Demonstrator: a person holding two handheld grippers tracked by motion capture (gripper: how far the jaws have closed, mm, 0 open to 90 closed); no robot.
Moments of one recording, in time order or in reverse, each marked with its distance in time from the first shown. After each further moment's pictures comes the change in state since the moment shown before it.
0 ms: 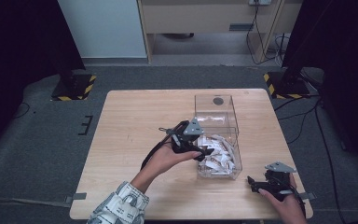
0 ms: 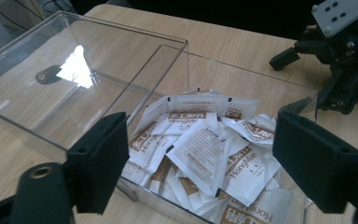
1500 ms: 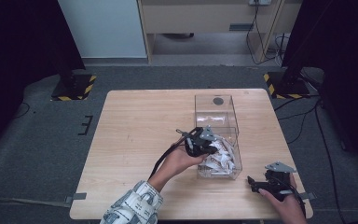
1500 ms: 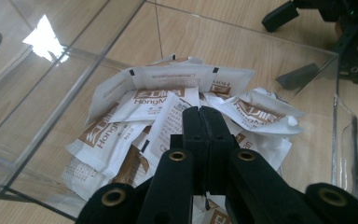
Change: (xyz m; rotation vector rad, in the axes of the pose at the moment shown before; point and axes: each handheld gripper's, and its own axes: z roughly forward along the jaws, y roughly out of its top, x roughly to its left) left arm -0.002 -0.006 0.042 0.118 -0.083 -0.004; right arm 0.000 0.000 0.000 0.000 0.000 0.004
